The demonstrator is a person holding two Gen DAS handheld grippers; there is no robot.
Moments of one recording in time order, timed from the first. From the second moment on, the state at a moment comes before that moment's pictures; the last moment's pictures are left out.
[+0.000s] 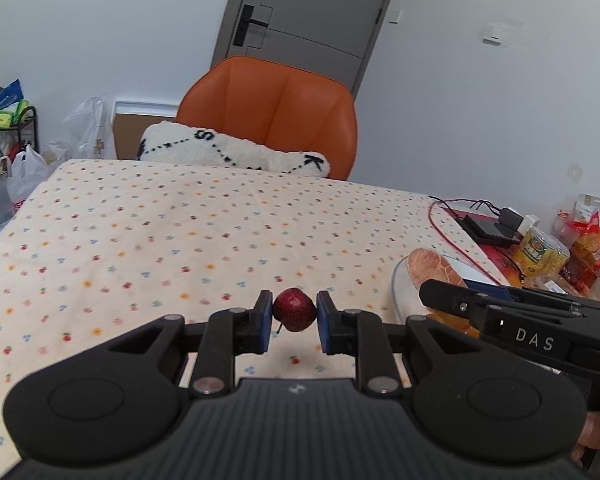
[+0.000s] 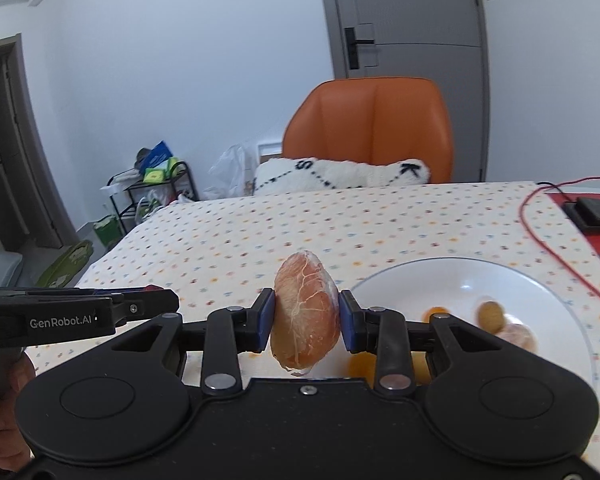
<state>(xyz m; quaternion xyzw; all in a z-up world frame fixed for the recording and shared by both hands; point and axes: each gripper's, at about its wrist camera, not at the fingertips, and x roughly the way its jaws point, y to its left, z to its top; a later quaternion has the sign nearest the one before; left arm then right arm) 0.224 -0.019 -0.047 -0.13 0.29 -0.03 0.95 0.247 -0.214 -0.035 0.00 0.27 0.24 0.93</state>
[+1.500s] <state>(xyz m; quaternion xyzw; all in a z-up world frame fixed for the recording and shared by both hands) 0.302 -0.118 -0.044 -0.09 0.31 -0.11 0.94 0.279 -0.309 -0.049 0.07 0.27 0.17 0.95</state>
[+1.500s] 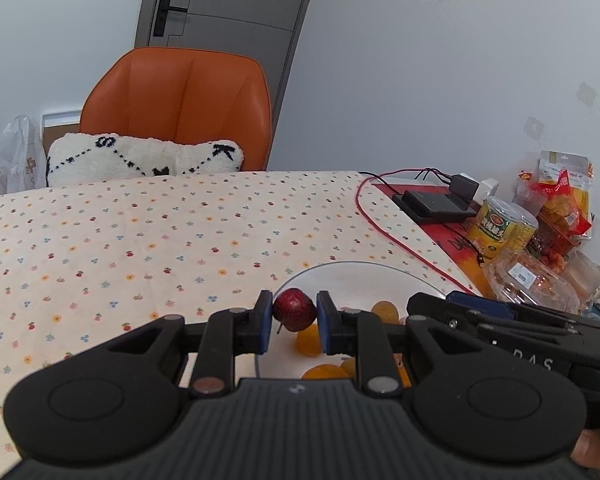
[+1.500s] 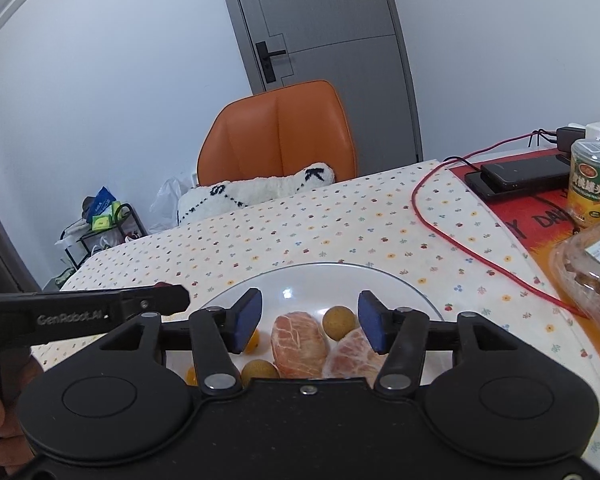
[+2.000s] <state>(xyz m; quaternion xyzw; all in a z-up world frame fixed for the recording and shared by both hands) 0.294 -0.105 -0.041 -0.11 0.32 -0.10 0.94 0.267 -0.312 -0.050 0.08 0.27 0.16 0.95</state>
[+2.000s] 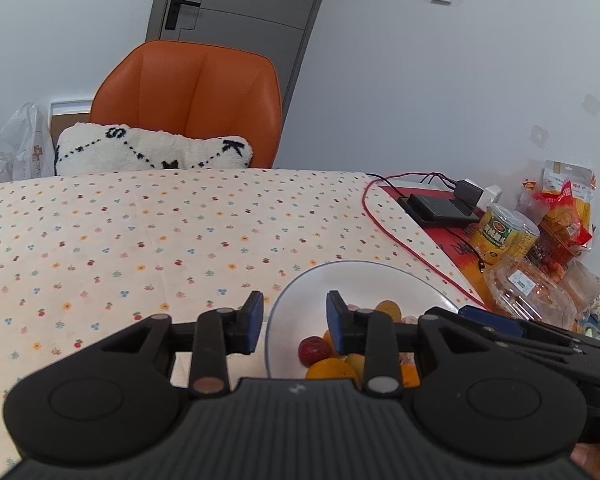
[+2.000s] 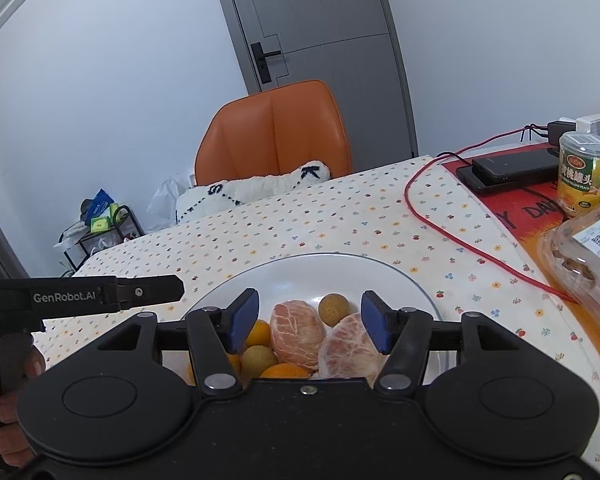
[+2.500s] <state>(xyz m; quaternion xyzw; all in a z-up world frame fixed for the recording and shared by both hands) 0.263 -0.082 -0.031 -0.11 0.31 -0.08 0.94 0.249 -0.297 -0.041 0.07 0.27 0.17 0.94</state>
